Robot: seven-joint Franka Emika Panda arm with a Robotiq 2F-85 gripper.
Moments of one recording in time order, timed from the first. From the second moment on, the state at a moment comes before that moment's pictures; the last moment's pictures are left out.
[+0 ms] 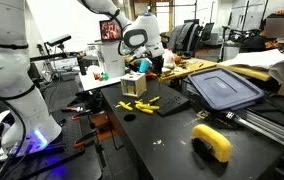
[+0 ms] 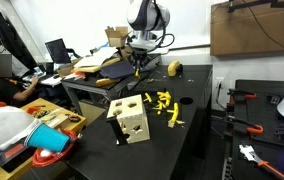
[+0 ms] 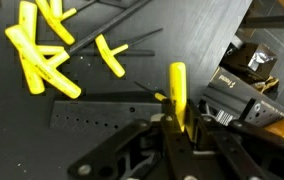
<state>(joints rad) 0.01 0.32 -0.07 -2.09 0.41 2.68 0.72</state>
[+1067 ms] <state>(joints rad) -0.15 0.40 -0.13 -2.01 0.53 2.63 0.83</state>
